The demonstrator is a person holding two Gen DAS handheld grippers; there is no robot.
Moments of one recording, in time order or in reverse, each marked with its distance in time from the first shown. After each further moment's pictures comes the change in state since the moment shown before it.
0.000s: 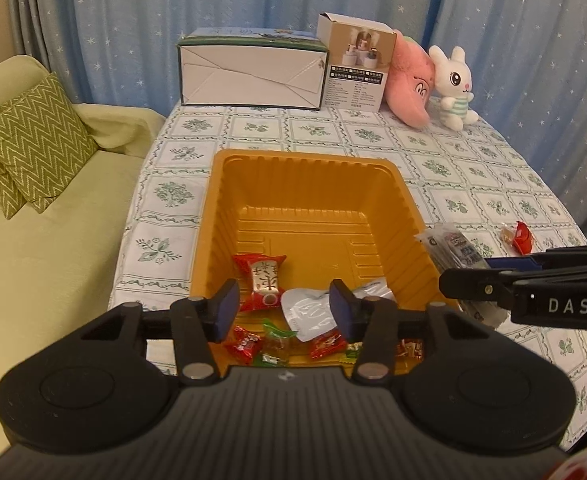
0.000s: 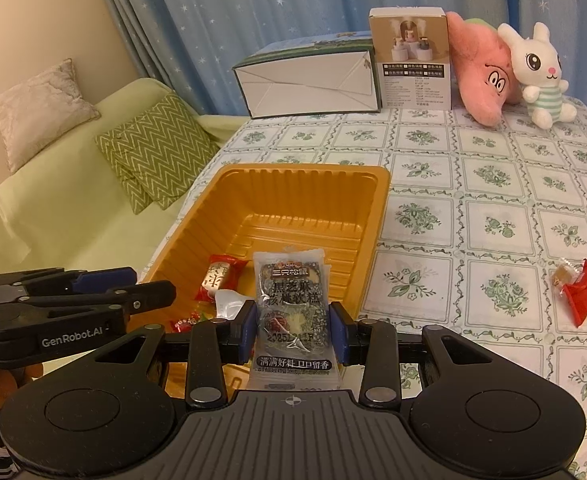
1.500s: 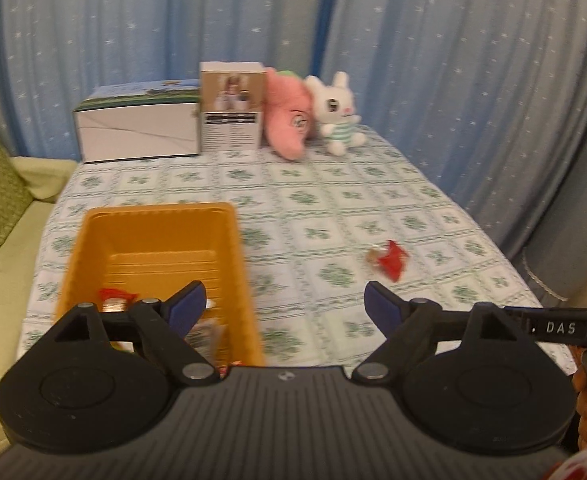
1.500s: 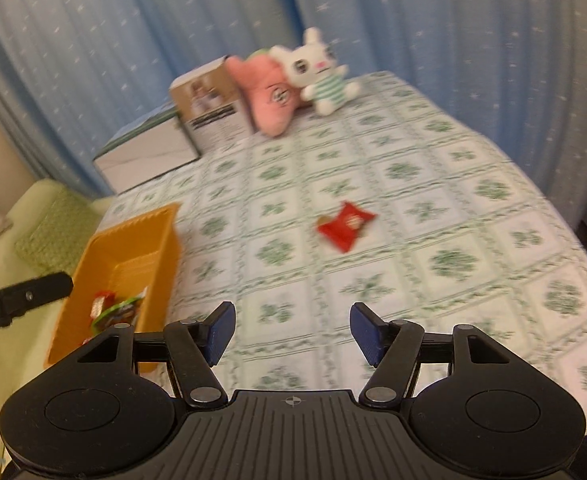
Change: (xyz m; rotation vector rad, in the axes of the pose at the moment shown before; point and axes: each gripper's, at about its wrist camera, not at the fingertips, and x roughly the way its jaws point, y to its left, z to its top) left arm -0.059 -0.148 0.003 0.111 -0.097 -0.167; right arm -0.169 -0.131 -0.077 0.347 -0.161 -0.243
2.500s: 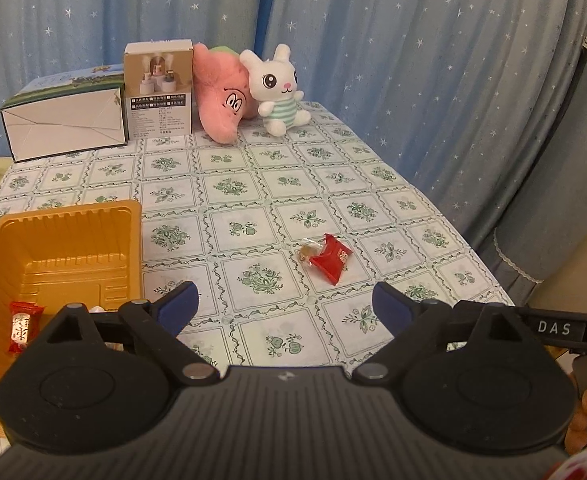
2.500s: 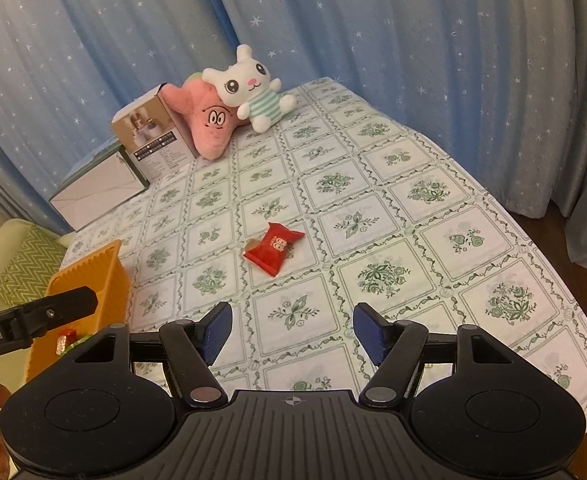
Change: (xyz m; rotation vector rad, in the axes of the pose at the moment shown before) left arm 0.065 -0.060 0.016 0.031 0.069 -0.090; right arm 0.003 -0.057 0.018 0.099 -0.025 -0.066
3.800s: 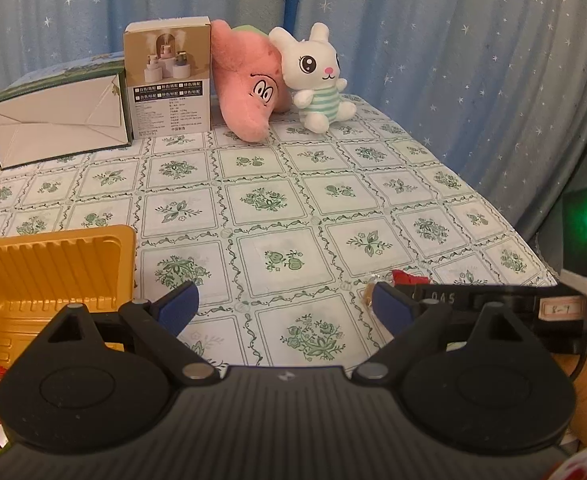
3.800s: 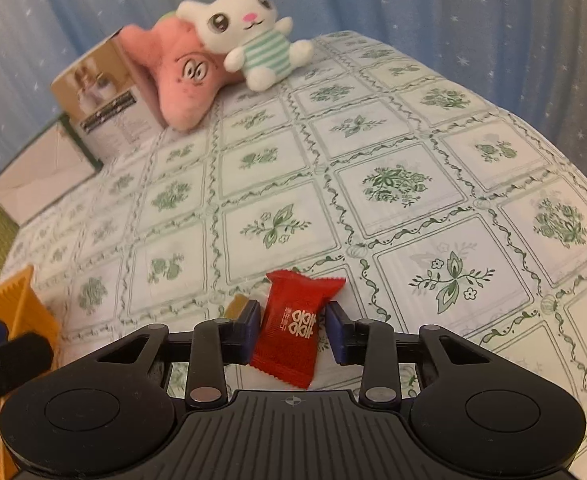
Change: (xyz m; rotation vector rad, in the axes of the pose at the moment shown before) left arm 0.115 0.033 0.025 0.002 0.000 0.071; right arm 0.200 0.015 0.048 -0.057 0.089 -0.036
